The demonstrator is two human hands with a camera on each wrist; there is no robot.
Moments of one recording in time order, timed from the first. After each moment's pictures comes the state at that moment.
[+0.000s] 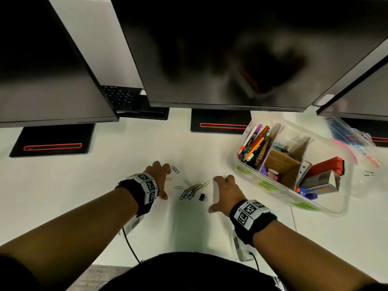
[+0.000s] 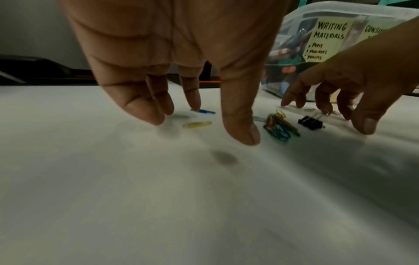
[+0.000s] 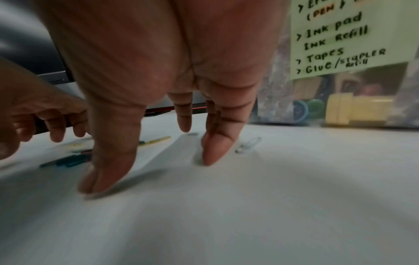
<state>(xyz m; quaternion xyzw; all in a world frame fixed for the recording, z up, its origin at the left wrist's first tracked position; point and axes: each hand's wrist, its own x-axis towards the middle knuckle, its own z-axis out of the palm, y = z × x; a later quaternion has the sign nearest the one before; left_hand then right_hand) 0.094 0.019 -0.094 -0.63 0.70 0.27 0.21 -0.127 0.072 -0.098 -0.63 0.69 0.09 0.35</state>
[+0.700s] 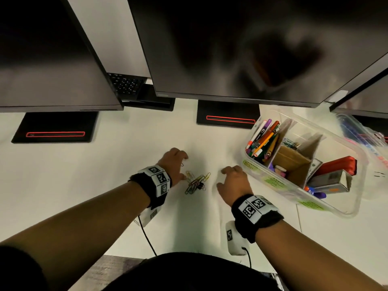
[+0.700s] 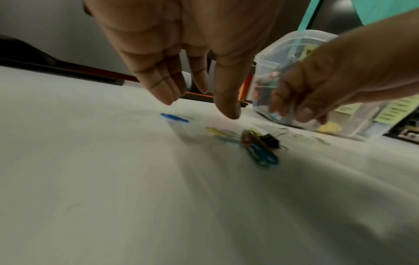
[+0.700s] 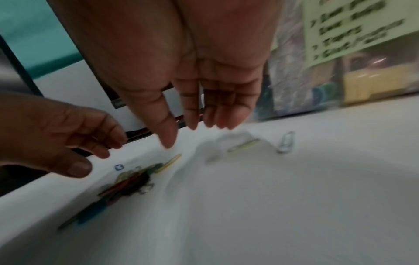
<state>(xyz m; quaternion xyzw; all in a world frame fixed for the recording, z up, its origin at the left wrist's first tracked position) 0.073 0.016 -0.098 -0.61 0.73 0.31 0.03 -0.119 0.064 -0.097 -0.62 0.73 -0.01 0.28</state>
